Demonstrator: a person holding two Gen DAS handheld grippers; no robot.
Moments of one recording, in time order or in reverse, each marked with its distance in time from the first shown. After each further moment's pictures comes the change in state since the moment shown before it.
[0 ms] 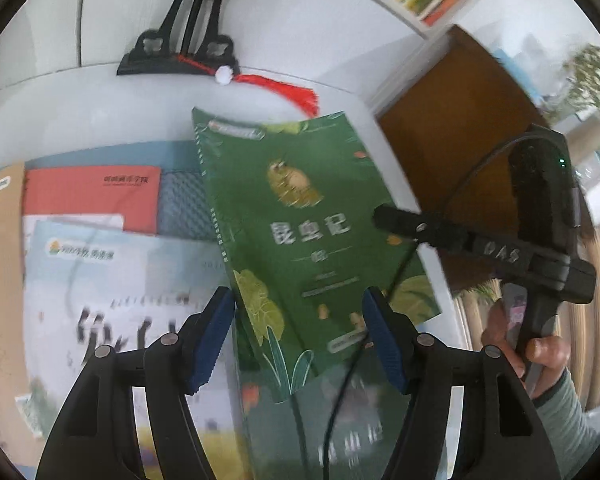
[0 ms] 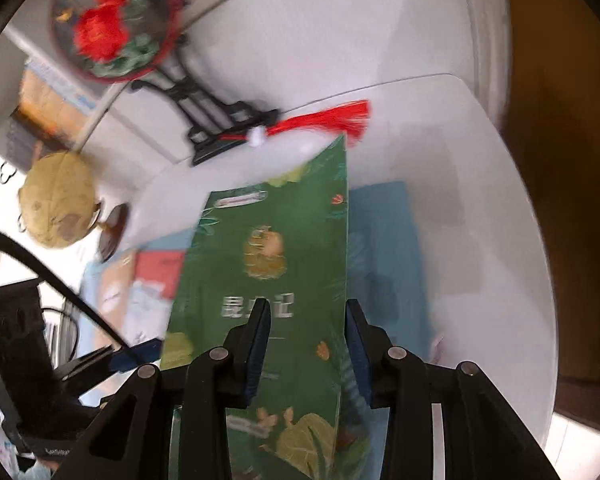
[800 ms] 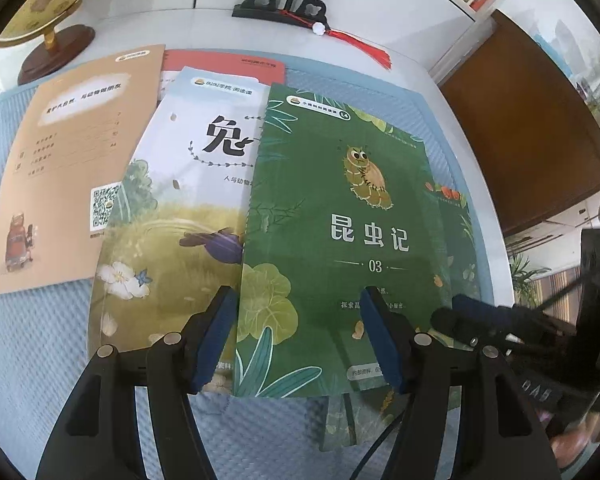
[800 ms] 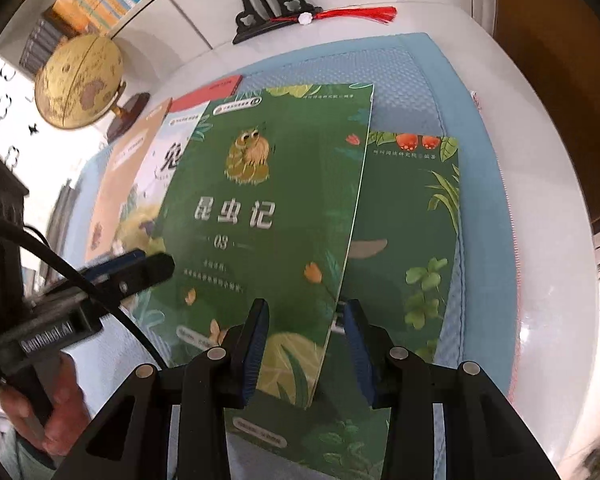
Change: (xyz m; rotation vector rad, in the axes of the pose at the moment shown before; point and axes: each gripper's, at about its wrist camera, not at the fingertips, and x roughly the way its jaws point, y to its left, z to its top) left arm -0.034 0.033 -0.097 -0.126 0.029 0.216; right arm -0.010 0.068 -0.177 -0.037 0.119 -0.102
